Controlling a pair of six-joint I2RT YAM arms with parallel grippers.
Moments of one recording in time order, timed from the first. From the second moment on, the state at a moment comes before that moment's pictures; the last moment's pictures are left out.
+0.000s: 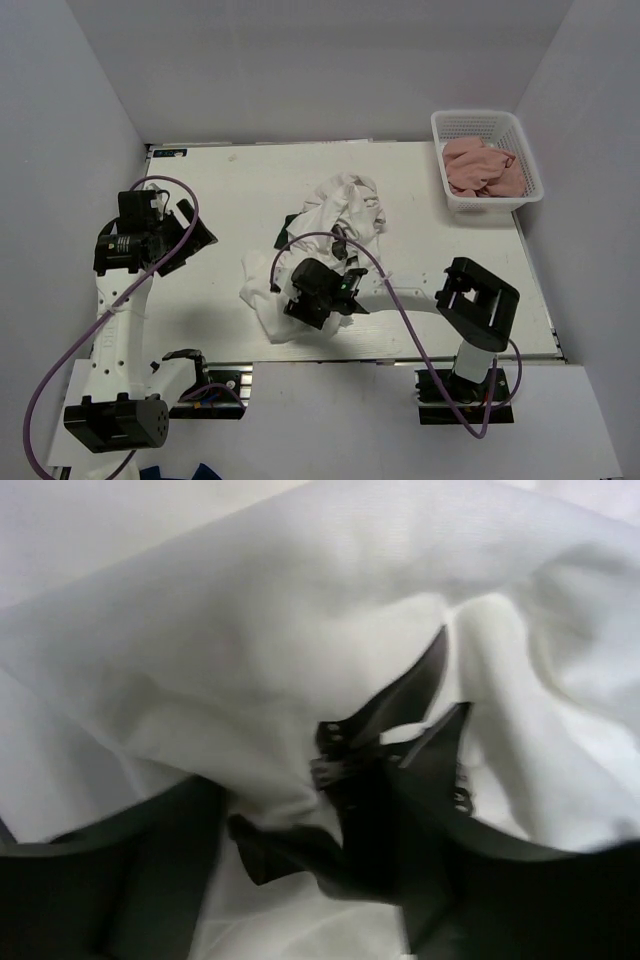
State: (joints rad) left arm 0.07 1.01 1.17 -1.05 0.13 -0.52; right arm 1.16 1.75 1.01 -0.23 -0.02 -0.19
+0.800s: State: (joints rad) left arm 0.07 0.99 1.22 -0.97 0.12 -0.50; right arm 1.04 1.35 1.53 -0.23 0.31 -0.16
